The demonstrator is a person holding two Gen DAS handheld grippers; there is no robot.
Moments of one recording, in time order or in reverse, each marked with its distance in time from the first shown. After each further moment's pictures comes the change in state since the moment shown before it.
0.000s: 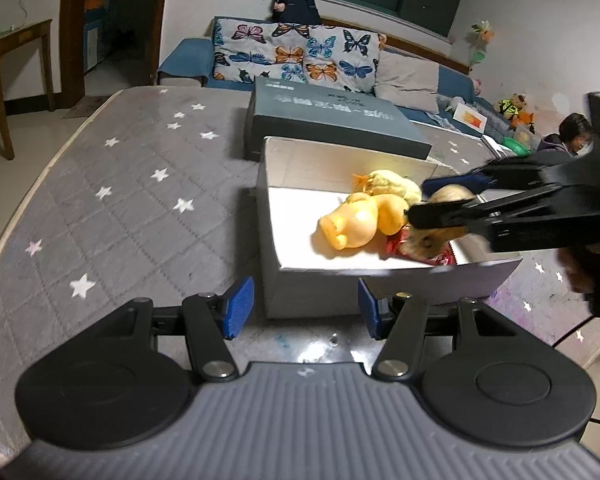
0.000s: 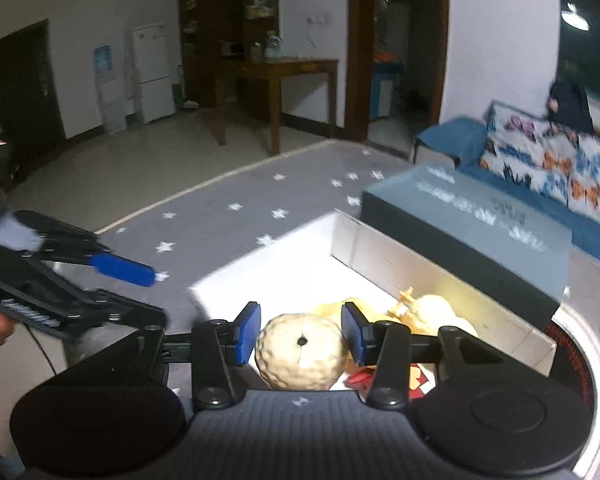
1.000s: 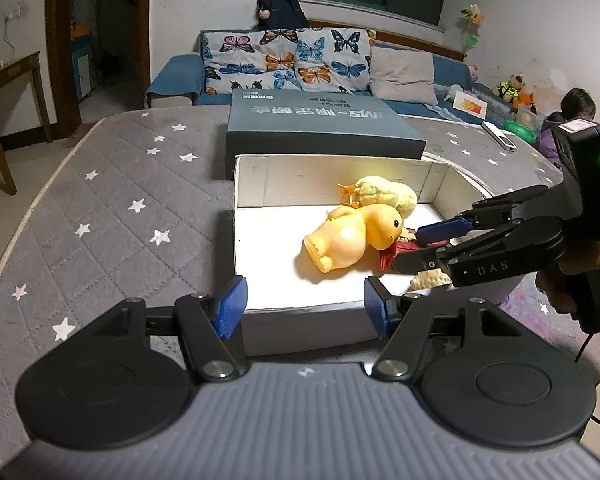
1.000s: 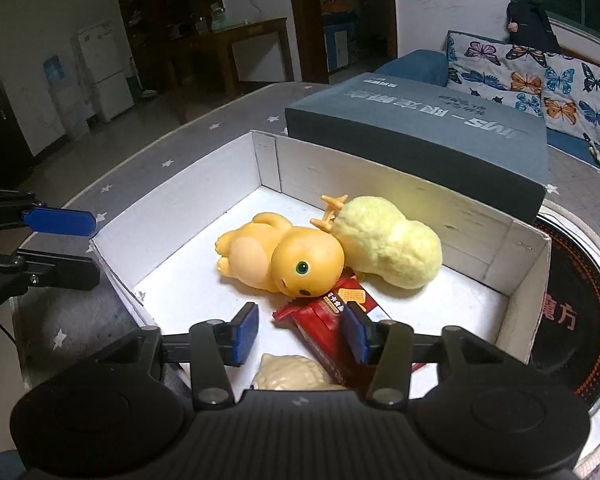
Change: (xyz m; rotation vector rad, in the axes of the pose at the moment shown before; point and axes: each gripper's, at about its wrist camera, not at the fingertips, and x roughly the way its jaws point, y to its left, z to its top) left arm 0.029 -0.031 0.012 0.096 -0.019 0.046; right arm 0.027 -0.055 -0.047 0.158 0.092 -0.048
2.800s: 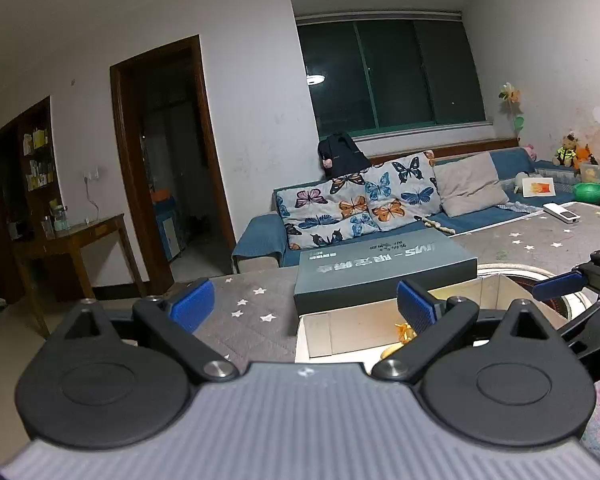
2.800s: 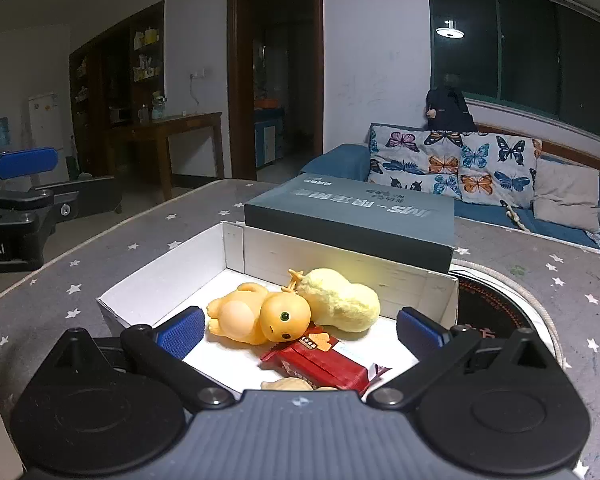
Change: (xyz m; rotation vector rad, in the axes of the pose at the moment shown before) left arm -0.038 -0.065 0.000 0.184 -0.479 0.326; right arm -0.060 0.046 -0.029 0.043 -0.322 -0.247
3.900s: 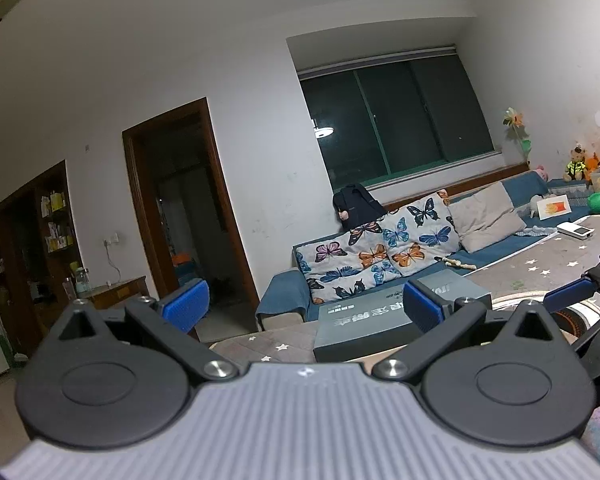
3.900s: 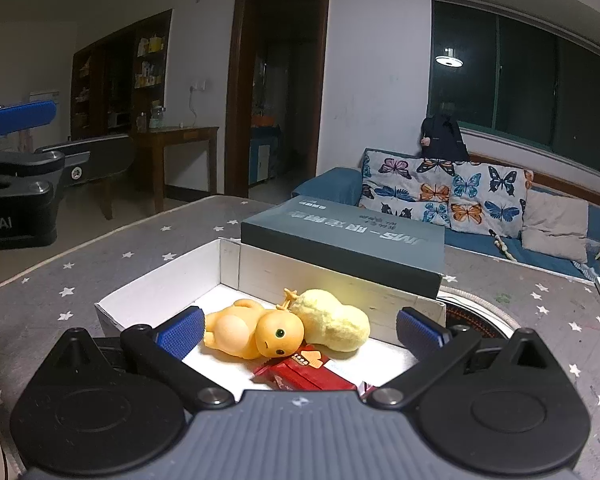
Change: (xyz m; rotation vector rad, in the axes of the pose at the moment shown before) left arm -0.015 -0.019 0.002 0.082 -0.177 0.067; right arm -0.012 0.010 0.001 -0.062 -0.067 -0.043
